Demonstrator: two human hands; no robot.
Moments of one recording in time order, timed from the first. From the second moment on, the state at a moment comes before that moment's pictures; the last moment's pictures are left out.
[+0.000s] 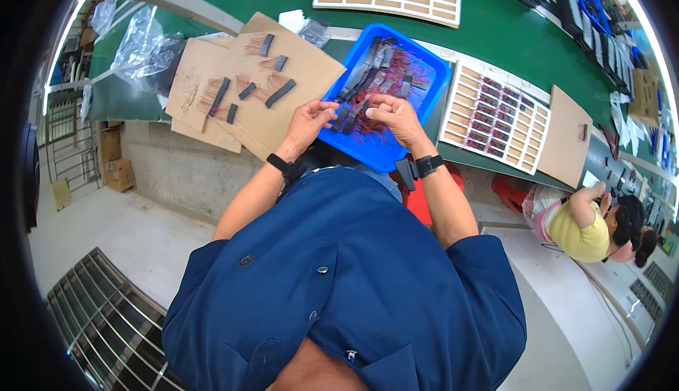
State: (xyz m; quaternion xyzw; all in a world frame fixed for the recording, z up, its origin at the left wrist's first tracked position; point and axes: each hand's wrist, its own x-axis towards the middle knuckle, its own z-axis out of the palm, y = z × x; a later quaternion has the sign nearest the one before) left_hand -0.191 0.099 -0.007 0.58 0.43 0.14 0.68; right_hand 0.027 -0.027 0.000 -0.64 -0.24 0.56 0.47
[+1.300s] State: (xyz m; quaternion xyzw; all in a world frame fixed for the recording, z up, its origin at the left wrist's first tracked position) left_hand -0.344 0.155 -0.048 0.52 0.52 0.25 0.63; right_hand 0.064 -0.051 -0.035 -0.84 -0.16 0.27 0.45
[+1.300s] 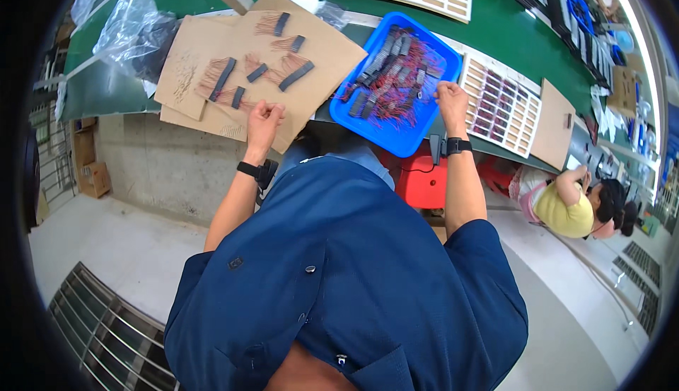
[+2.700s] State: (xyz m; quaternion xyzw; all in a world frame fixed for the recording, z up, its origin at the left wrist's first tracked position) left_hand -0.160 0.093 -0.054 0.43 0.48 0.04 0.76; right_hand 0.006 0.048 -0.058 -0.83 -0.48 0.26 0.10
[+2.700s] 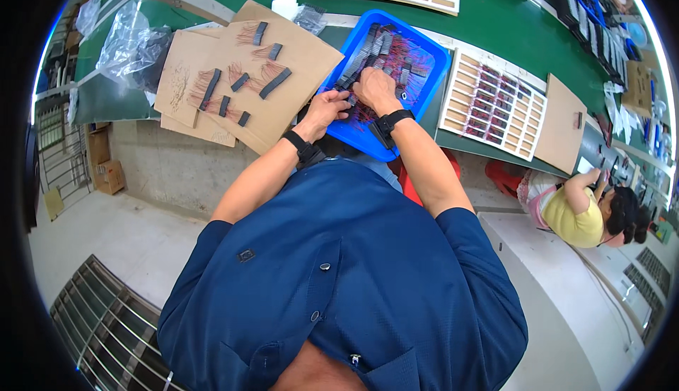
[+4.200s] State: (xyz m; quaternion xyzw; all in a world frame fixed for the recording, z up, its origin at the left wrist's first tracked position) left_hand -0.269 0.164 -0.047 0.46 0.48 0.09 0.74; right_hand 0.008 0.050 -0.038 -0.77 -0.42 0.40 0.25
